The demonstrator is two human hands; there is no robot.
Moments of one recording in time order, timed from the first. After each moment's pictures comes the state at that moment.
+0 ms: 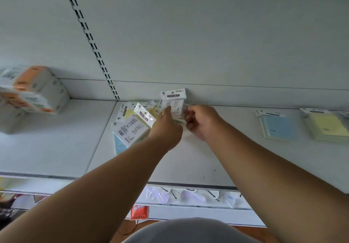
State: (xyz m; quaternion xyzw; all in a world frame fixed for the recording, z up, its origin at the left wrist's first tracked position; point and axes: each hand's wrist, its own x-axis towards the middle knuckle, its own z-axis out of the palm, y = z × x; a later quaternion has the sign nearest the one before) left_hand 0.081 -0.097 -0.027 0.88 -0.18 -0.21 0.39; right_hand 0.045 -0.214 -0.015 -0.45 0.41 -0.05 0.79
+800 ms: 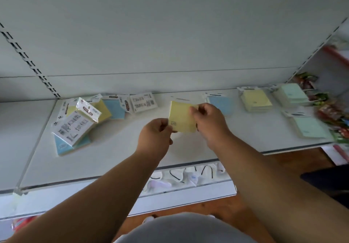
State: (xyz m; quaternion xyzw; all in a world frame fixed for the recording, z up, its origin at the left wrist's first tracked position) left_hand -0.036 -0.139 -0.030 0.77 -0.19 -0.27 0.54; right_hand -0.117 -0.282 -0.023 -0.74 0.44 -0.22 0.47
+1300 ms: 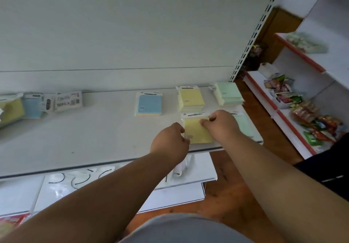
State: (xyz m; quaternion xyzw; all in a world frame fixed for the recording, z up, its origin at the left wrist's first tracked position) left_hand -0.228 -0.330 -0.040 0.86 -0.35 -0.21 0.30; right_hand -0.316 -0.476 -0.020 -0.83 0.50 -0.09 0.24
